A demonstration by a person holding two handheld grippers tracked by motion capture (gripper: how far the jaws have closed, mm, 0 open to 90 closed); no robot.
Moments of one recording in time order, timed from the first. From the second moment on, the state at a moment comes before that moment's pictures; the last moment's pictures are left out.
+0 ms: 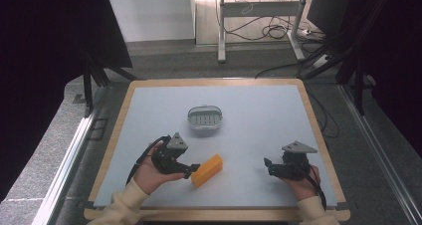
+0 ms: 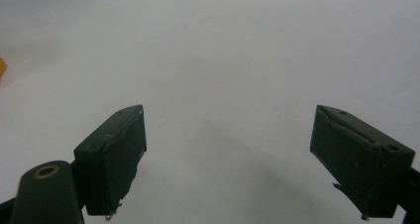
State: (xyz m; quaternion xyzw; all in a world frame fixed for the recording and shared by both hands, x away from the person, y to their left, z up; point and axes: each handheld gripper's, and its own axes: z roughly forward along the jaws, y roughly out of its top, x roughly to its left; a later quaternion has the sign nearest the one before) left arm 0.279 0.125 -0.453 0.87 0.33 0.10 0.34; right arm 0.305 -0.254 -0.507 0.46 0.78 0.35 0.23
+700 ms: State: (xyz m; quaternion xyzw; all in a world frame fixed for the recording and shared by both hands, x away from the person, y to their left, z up) left arm 0.281 0.103 -0.460 0.89 0.31 0.09 0.33; right arm 0.305 -0.253 -0.508 0.46 0.79 0.34 0.23
